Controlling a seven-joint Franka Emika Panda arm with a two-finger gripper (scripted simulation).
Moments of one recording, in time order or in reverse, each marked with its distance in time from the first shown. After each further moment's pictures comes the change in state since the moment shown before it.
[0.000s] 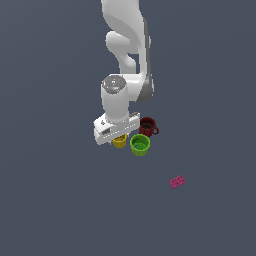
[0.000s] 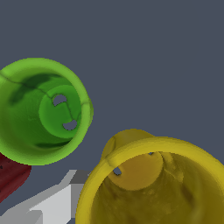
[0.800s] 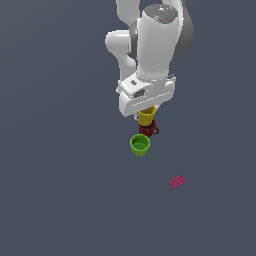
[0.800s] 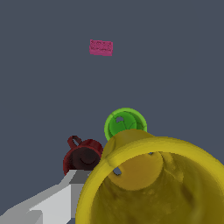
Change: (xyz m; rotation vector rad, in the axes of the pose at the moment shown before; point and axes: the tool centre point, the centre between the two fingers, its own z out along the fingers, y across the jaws) arm 0.040 -0.100 -0.153 -0.003 0.000 -0.001
